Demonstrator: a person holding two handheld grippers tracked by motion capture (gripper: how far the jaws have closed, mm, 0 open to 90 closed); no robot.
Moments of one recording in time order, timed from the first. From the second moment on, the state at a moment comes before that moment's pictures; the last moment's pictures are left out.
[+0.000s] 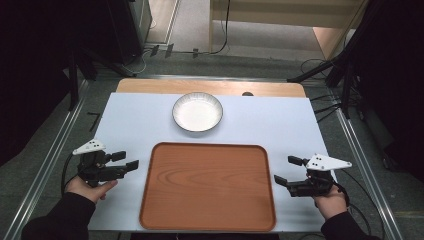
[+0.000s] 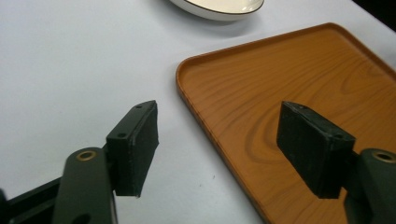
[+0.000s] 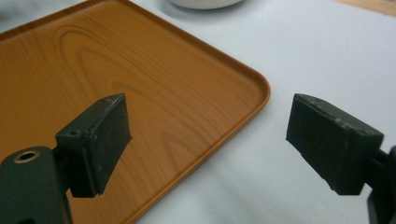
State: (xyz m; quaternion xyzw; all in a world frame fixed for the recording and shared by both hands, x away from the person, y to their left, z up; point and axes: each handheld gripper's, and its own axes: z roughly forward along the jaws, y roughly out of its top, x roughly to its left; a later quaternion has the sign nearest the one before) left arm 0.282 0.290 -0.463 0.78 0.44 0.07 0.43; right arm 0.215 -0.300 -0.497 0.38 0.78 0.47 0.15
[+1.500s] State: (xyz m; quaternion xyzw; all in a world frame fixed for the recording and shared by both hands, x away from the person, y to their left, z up) left arm 0.385 0.217 -0.454 0.81 0.44 0.09 0.37; right arm 0.218 -0.298 -0.500 0.38 0.79 0.46 0.14
